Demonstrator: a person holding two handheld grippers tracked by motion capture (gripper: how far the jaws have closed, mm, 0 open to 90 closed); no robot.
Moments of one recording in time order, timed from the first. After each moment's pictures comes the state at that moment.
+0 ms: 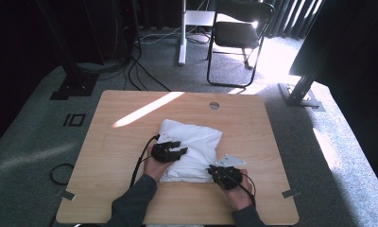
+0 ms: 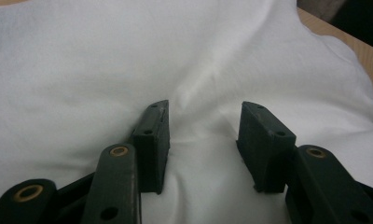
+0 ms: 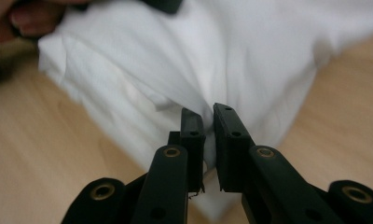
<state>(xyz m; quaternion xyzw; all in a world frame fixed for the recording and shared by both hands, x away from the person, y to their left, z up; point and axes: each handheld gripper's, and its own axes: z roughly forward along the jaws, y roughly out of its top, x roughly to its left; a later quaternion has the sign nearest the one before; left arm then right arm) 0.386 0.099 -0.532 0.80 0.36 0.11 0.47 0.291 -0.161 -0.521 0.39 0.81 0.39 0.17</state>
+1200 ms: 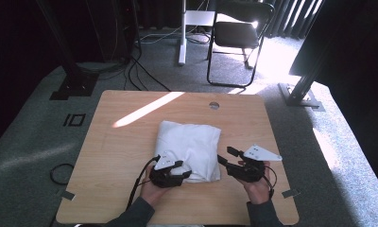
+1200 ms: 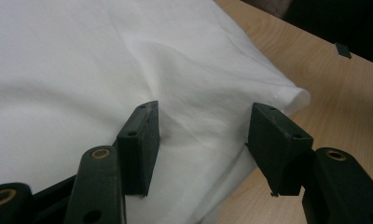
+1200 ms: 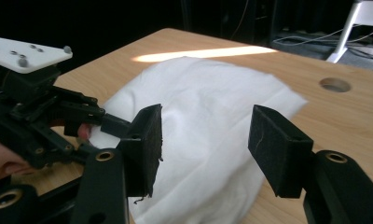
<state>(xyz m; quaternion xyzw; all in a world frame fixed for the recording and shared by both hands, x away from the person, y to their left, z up) 0.297 0.094 -0.532 0.81 0.31 0.10 0.49 0.288 -0.205 -0.461 0.36 0.74 0.54 0.19</state>
